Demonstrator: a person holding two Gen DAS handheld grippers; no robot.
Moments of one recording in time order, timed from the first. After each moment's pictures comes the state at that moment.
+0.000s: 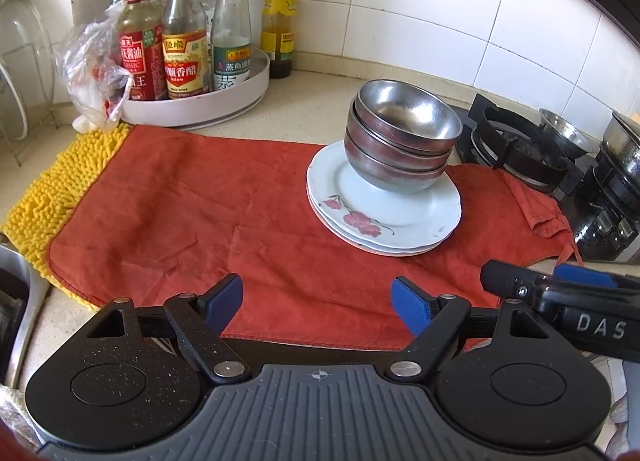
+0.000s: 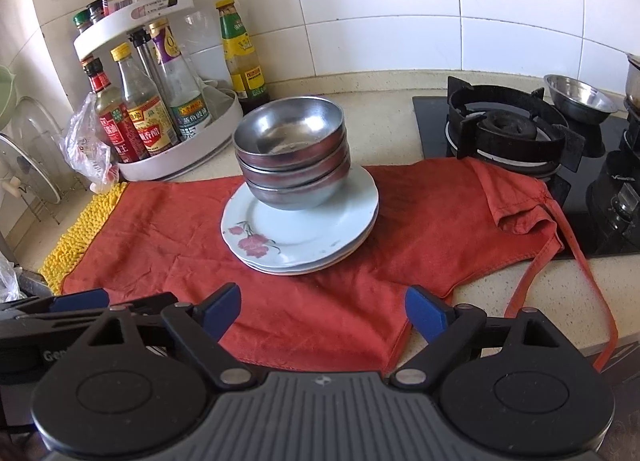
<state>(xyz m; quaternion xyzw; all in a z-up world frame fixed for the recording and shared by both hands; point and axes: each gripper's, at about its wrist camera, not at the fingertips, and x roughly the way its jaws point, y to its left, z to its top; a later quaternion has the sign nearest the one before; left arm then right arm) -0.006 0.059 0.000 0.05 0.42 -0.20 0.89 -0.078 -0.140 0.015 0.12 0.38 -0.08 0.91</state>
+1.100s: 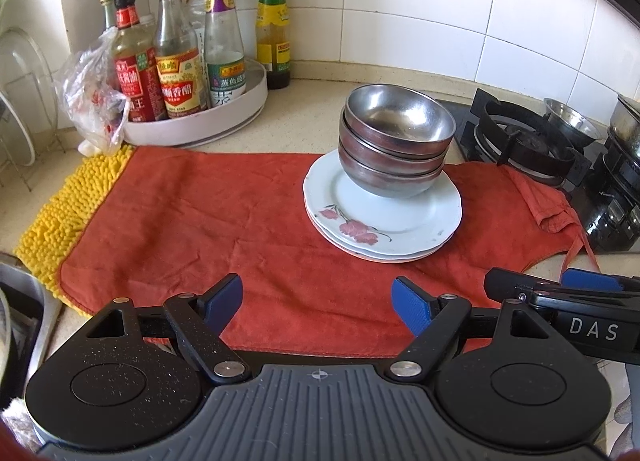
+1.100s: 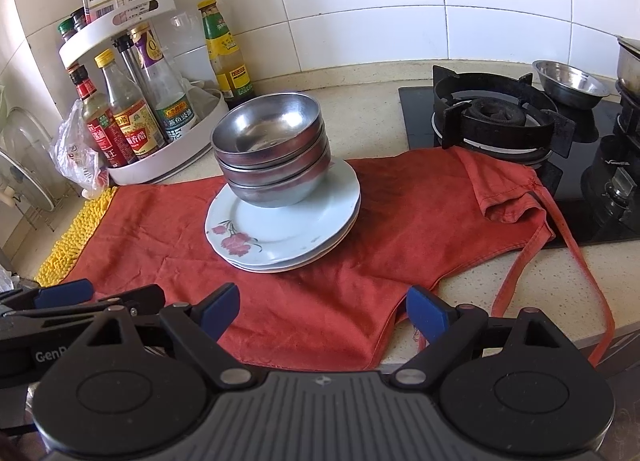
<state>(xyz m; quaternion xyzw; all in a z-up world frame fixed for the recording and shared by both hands) -0.012 0.039 0.008 0.09 0.40 -0.18 0.89 -0.081 -0.154 0.013 0.14 0.38 -0.09 0.91</state>
